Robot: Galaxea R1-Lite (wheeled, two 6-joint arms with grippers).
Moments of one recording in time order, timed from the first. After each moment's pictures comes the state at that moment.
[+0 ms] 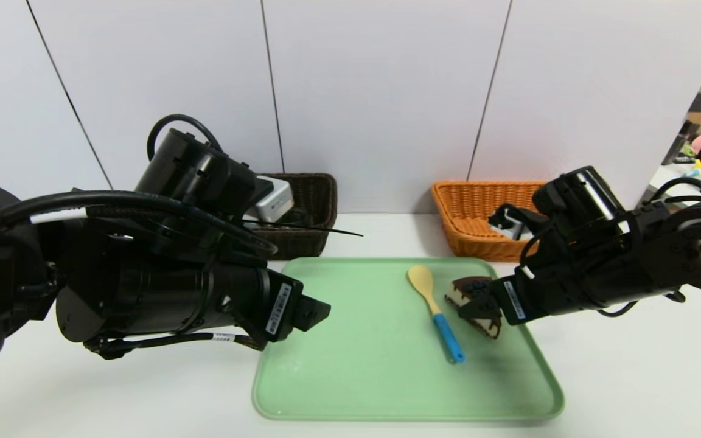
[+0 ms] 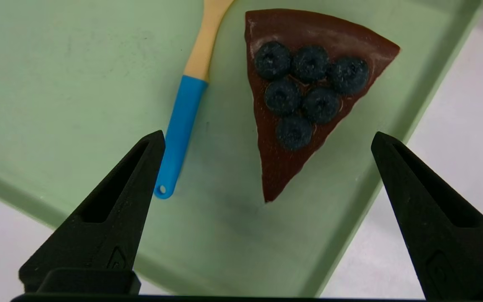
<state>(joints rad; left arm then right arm) -0.76 1.56 -1.13 0.25 0.15 -0.21 0.37 1.74 -1.07 0.27 0.14 0.04</state>
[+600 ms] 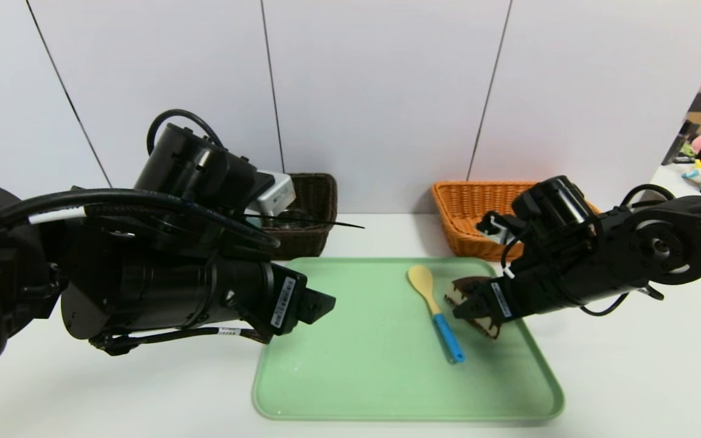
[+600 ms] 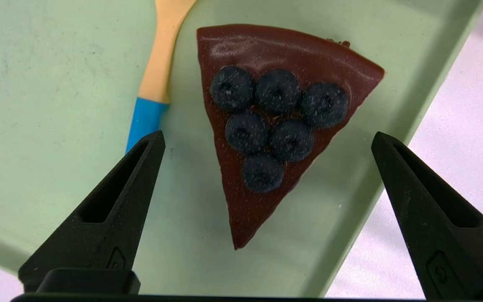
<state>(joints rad) -0.76 1.56 -1.13 0.22 0.15 -0.21 0.36 1.82 -1.10 0.27 0.10 0.04</state>
